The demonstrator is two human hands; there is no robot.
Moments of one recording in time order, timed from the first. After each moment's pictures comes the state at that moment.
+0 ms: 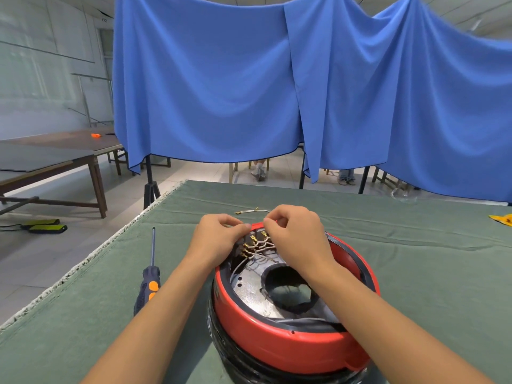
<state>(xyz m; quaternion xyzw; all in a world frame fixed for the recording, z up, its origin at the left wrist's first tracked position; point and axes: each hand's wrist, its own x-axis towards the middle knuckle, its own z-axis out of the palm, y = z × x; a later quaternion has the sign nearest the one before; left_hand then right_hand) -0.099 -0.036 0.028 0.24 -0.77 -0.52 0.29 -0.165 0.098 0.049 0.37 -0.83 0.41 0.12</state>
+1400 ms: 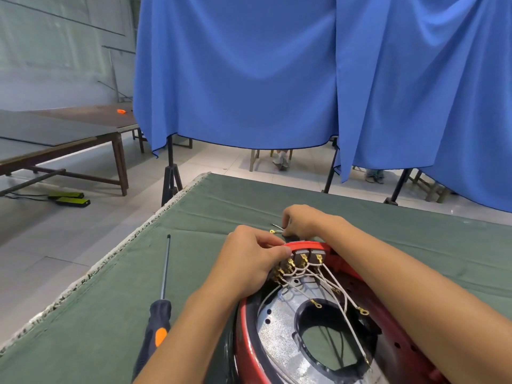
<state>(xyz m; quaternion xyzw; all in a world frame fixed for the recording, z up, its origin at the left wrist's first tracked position) -0.125 -0.064 0.024 0.21 -0.80 -0.51 0.23 -0.325 -0.039 0.031 0.44 -0.89 0.01 -0.09</state>
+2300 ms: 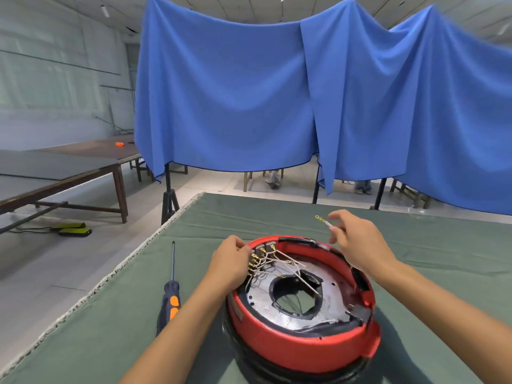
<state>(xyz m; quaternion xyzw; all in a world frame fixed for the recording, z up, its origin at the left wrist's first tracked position) -0.097 -0.032 0.028 0.31 -0.81 -0.44 0.23 -0.241 0.149 0.070 0.37 -0.88 0.27 0.13</state>
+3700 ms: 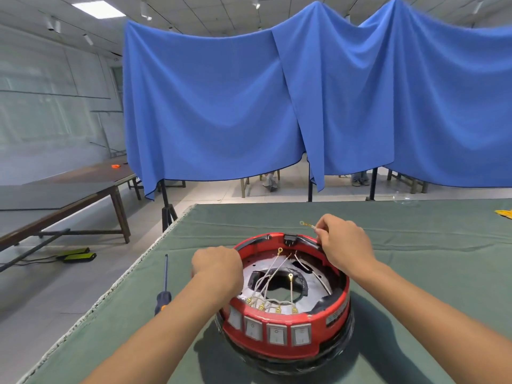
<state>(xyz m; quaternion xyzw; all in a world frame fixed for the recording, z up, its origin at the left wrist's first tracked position) -0.089 0.008 0.067 0.33 -0.93 0.15 -0.03 -0.236 0.166 0.057 0.29 -0.90 0.27 0.16</state>
